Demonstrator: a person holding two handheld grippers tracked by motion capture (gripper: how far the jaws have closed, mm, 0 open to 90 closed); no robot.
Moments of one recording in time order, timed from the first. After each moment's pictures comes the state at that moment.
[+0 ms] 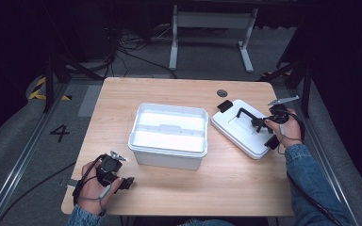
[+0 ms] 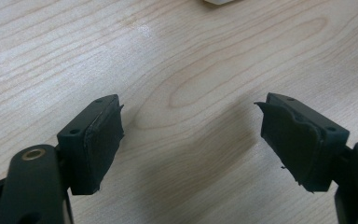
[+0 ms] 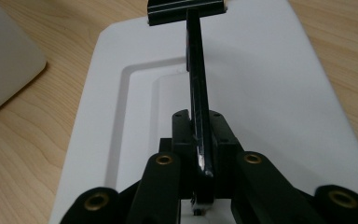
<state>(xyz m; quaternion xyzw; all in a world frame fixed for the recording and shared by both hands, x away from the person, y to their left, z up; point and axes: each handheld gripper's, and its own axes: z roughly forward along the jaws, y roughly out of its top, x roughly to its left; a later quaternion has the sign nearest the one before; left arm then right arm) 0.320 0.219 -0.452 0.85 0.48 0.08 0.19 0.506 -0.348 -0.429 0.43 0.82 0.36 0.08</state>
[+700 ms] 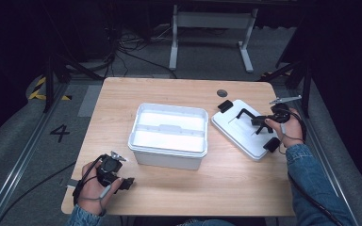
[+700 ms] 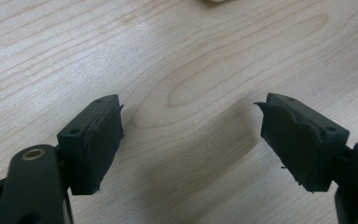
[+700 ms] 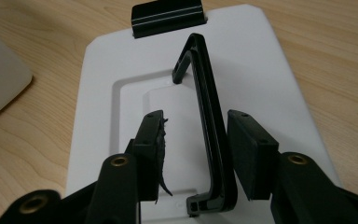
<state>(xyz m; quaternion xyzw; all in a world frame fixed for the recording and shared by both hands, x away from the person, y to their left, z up) 0.320 0.218 -0.452 0.85 0.48 0.08 0.19 0.504 -0.350 -0.422 0.46 0.80 0.36 0.10</state>
